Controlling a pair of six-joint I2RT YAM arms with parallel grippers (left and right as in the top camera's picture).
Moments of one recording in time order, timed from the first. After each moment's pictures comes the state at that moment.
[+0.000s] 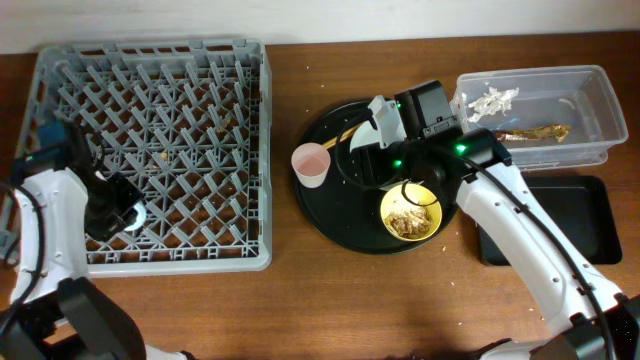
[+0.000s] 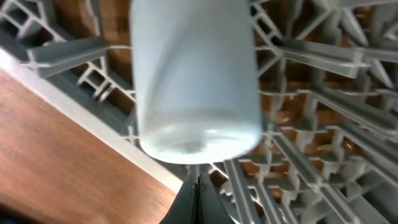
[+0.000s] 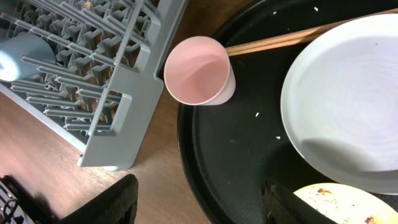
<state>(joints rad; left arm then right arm) 0.39 1.68 1.36 -1.18 0.03 -0.42 0.37 1.56 1.37 -0.81 -0.36 0.15</state>
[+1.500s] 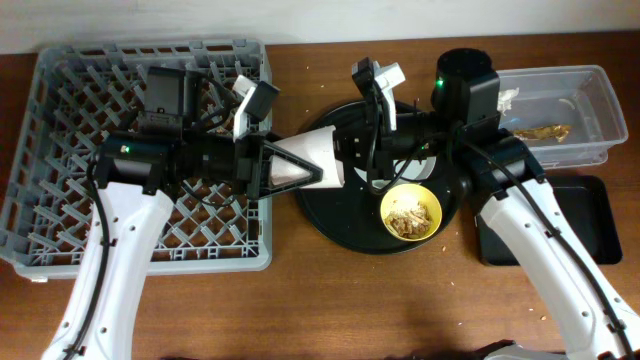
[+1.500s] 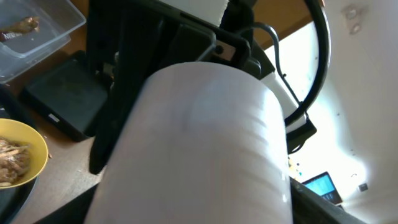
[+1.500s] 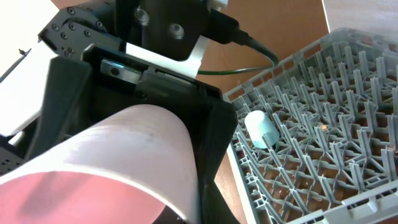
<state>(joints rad) -0.19 1.48 1.54 -1.00 1.48 0.01 0.33 1.45 1.37 -0.28 -1.20 0.21</state>
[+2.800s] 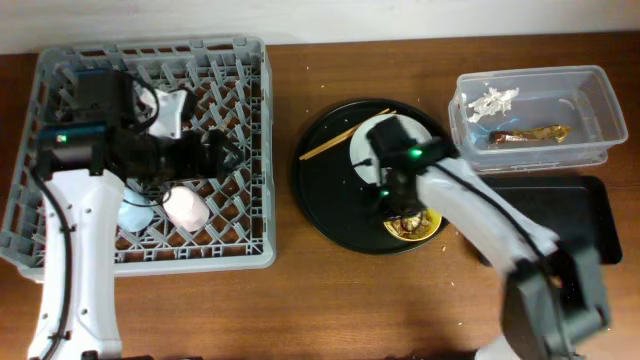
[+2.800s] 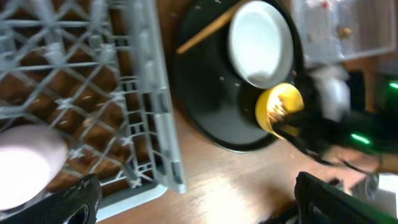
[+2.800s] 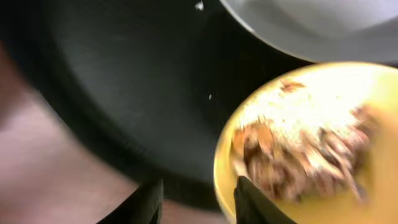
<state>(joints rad) 0.06 1.54 1.62 -1.28 0.56 0.02 0.43 1.77 1.26 -0.96 -0.10 0.25</state>
